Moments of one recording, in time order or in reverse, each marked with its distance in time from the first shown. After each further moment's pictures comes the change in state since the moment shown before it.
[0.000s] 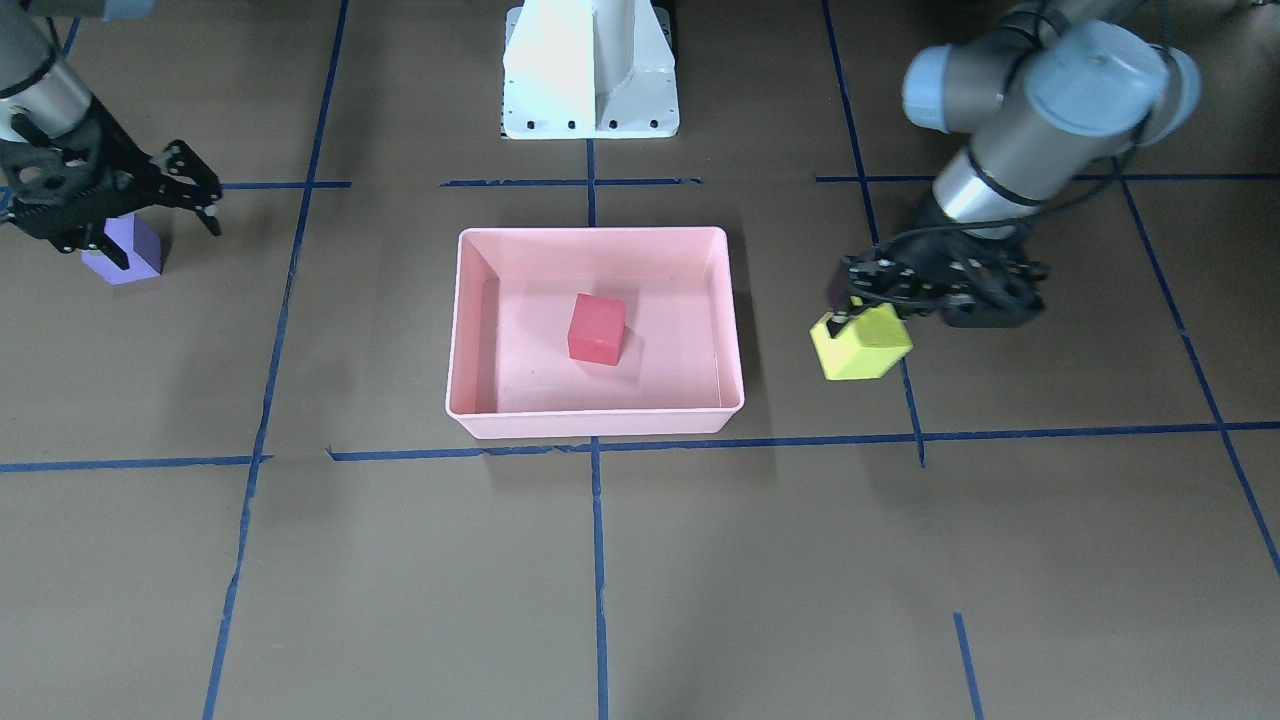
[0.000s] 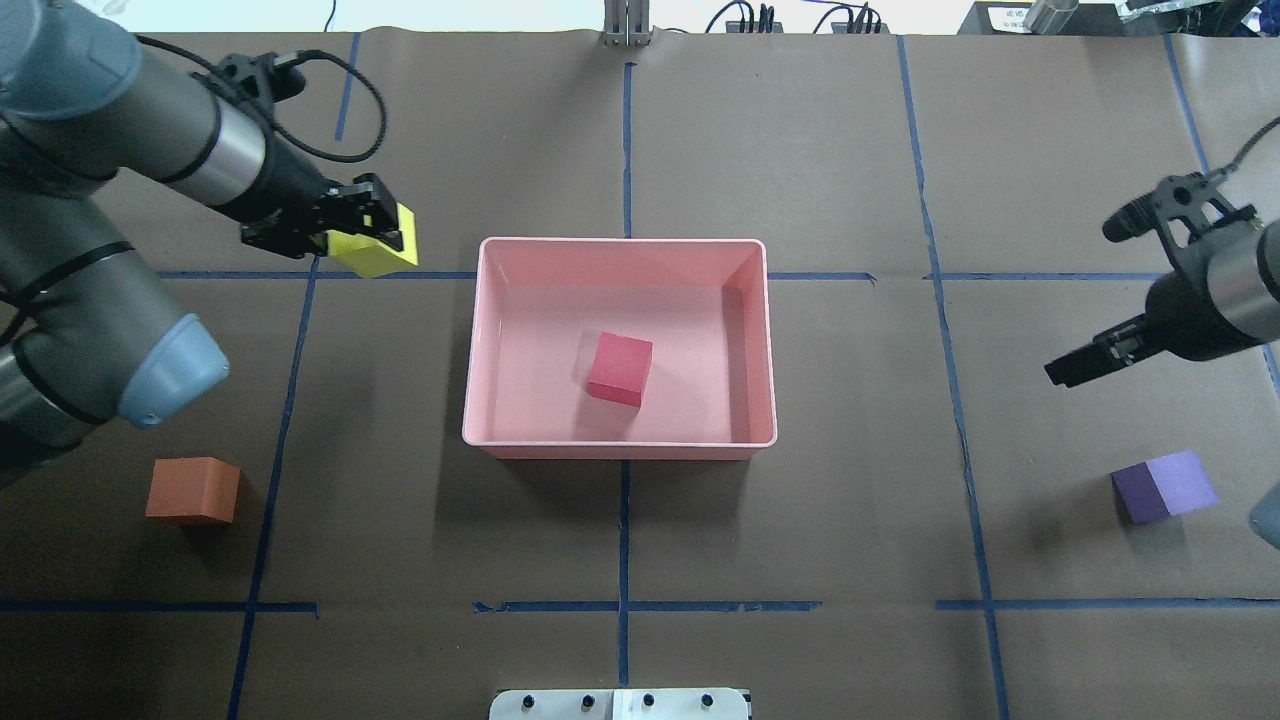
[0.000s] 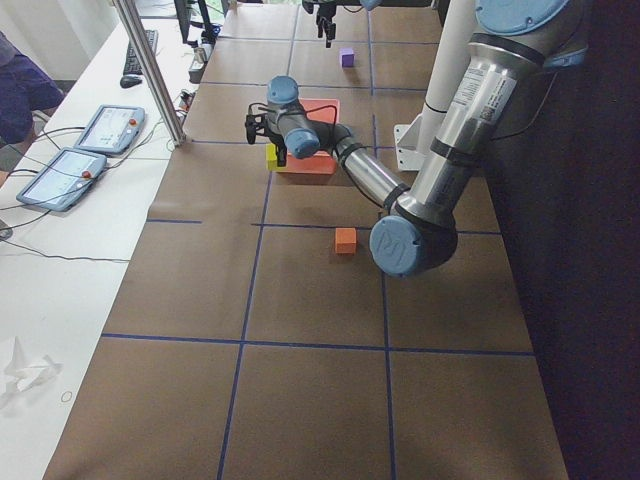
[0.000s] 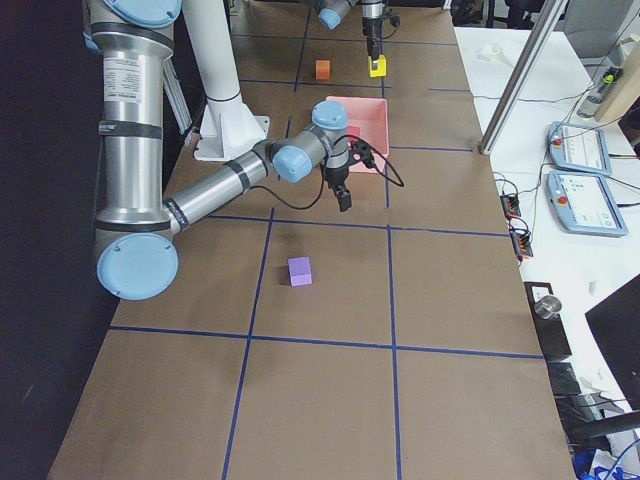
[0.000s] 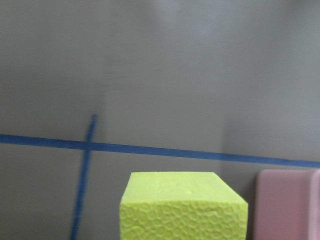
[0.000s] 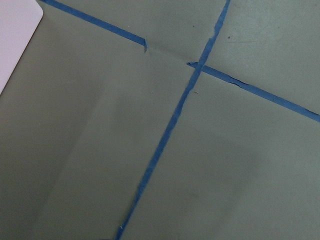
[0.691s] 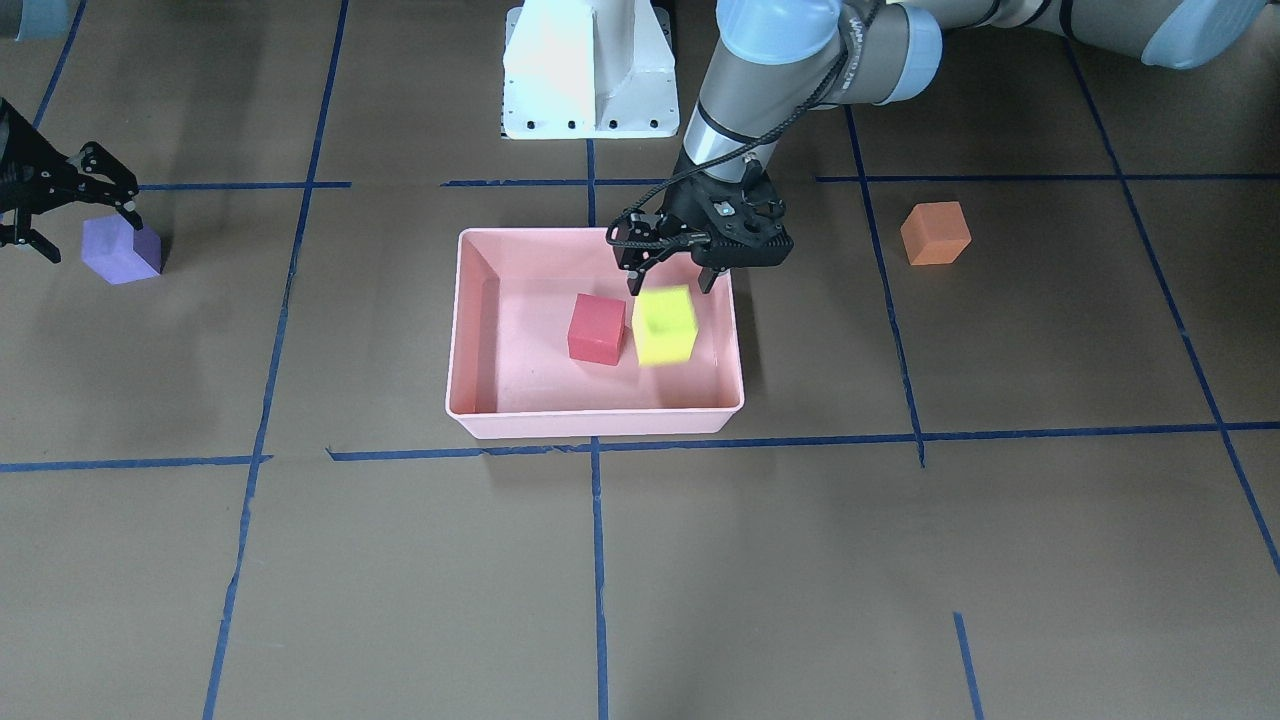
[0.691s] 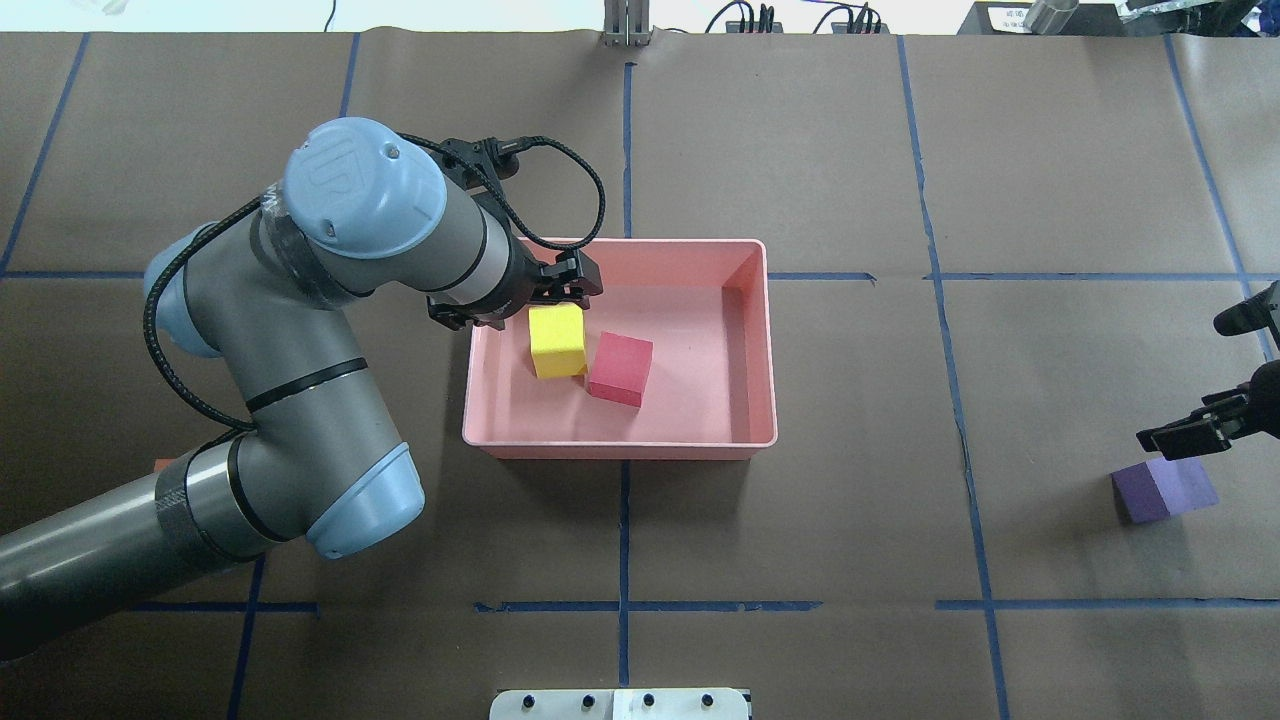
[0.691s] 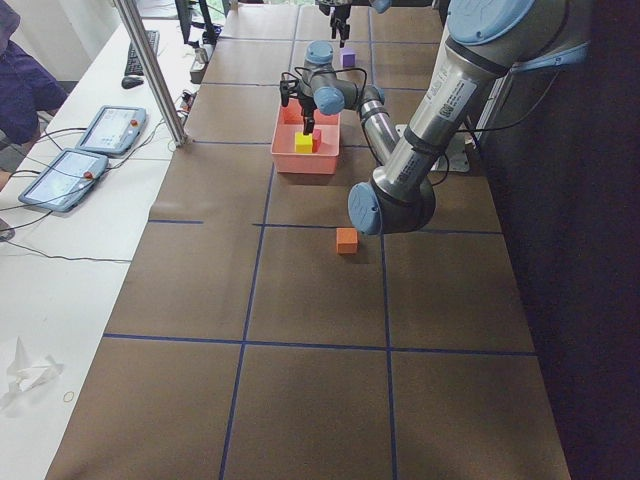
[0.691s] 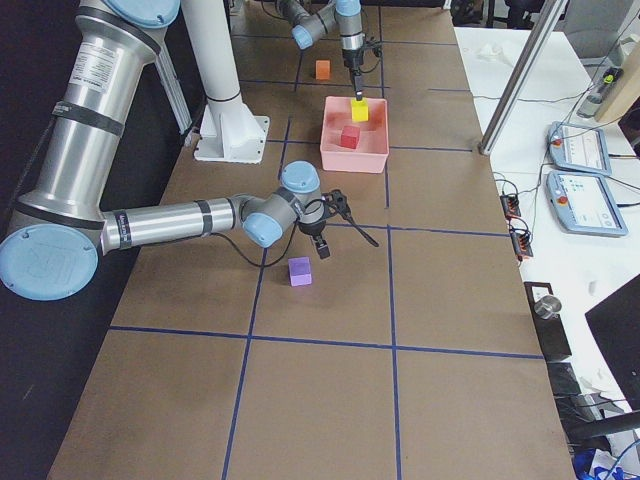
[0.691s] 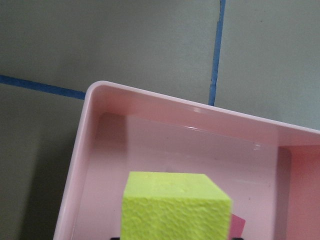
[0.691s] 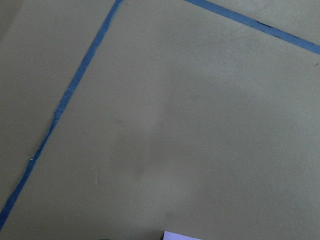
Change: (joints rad) left arm 0.237 -0.175 0.014 0.120 0.281 -0.136; right arm 0.003 -0.203 -0.185 0.408 0.003 0.034
